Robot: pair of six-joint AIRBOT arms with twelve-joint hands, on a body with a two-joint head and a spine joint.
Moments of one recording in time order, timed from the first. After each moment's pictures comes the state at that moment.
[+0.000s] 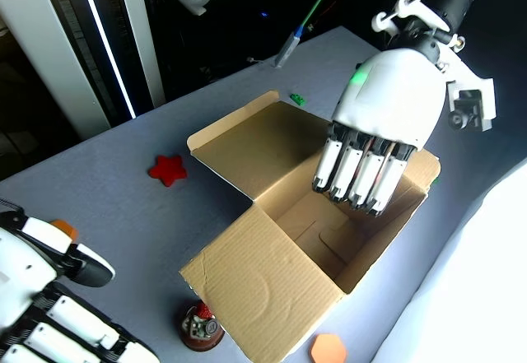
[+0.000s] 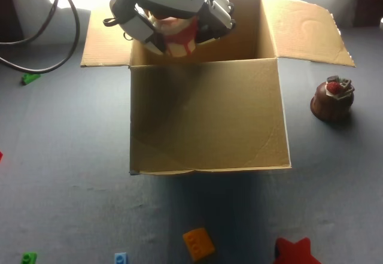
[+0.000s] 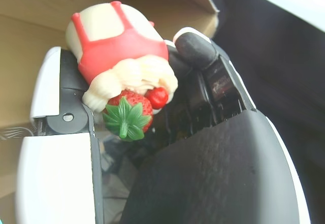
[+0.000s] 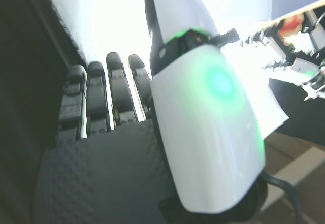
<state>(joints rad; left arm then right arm) -0.11 -1.37 1.73 2.08 -0.88 -0.46 -0.58 -0.76 0.97 0.56 0.71 -0.98</state>
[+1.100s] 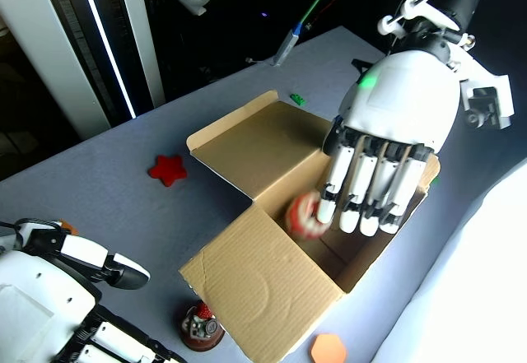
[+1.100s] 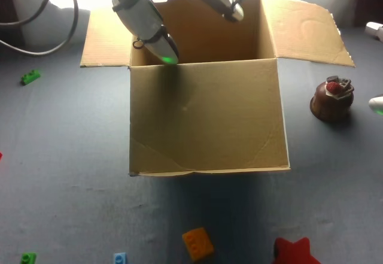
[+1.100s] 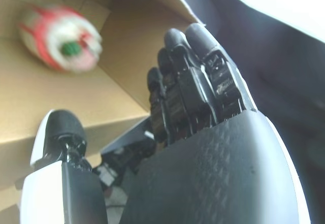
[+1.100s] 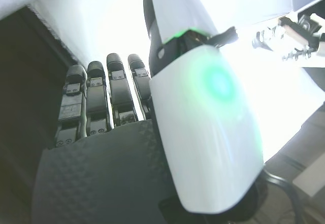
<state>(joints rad) -0.15 -1.39 1.77 2.11 -0.86 -0.43 -0.55 -0.87 1.09 0.56 0.63 -0.81</state>
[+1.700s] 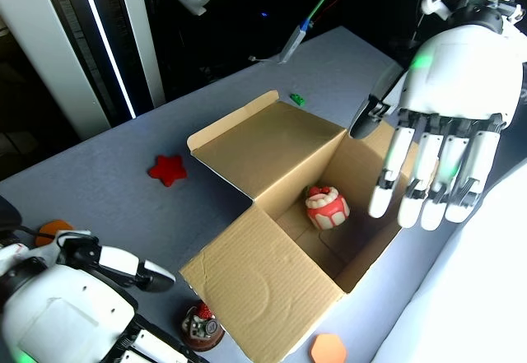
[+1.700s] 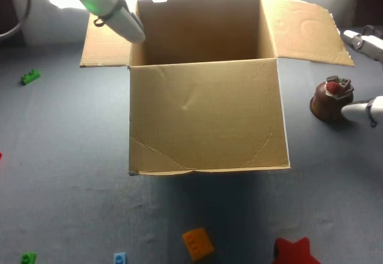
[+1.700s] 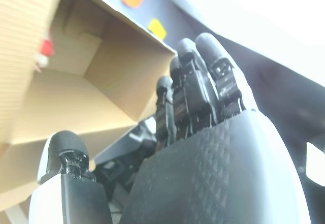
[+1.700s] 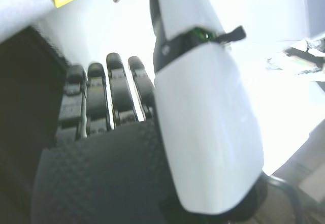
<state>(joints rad) -0.21 -1.31 1.84 2.13 -0.92 -0.46 -0.53 -1.03 1.20 0.65 0.63 -0.89</state>
